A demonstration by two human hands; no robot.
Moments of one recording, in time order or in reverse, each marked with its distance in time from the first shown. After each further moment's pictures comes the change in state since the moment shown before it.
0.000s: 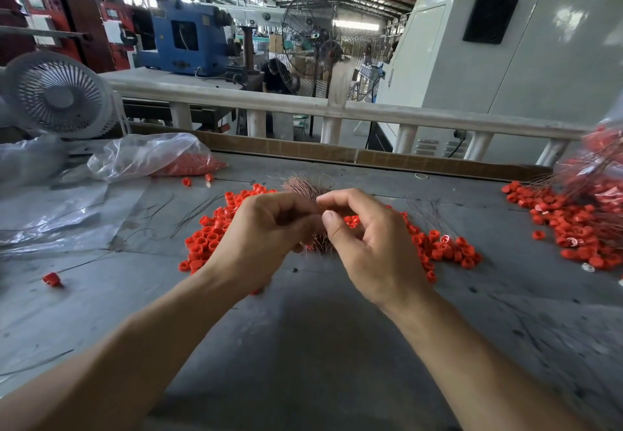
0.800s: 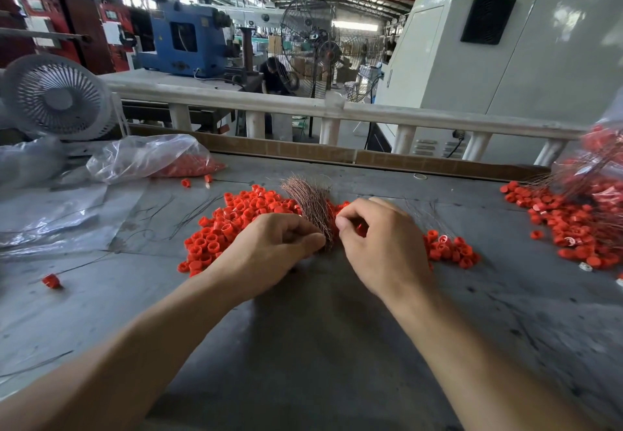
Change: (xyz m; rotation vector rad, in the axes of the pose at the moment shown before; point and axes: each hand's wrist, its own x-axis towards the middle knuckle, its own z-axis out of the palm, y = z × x) left_hand -0.004 -0.003 0.003 0.251 -0.147 -0.203; right_hand 0.004 0.018 -0.002 -0.476 0.109 0.062
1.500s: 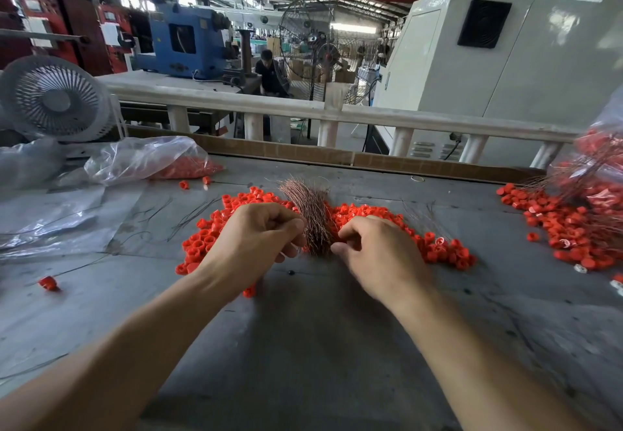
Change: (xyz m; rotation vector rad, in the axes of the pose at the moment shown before) left_hand 0.006 -0.005 -0.005 -0.174 0.156 -0.060; right_hand -0.001 0.017 0.003 -0.145 -0.268 0.104
